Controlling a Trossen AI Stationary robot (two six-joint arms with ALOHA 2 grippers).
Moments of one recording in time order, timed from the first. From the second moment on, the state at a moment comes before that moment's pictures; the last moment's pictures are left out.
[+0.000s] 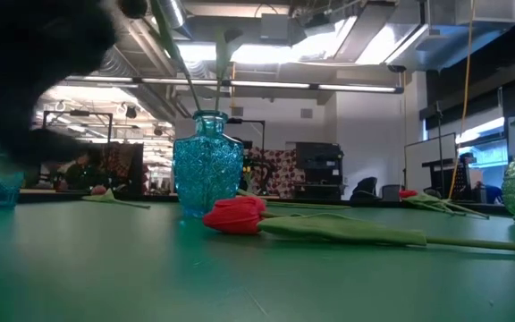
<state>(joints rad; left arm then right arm) -0.59 1.68 1.11 -0.86 -0.28 -1.78 0.63 1.33 1.49 -0.90 0.76 0.54</state>
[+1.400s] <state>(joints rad) -0.45 1.53 1.47 -0.13 -1.43 -0.06 0.65 1.43 1.49 -0.58 0.96 0.38</state>
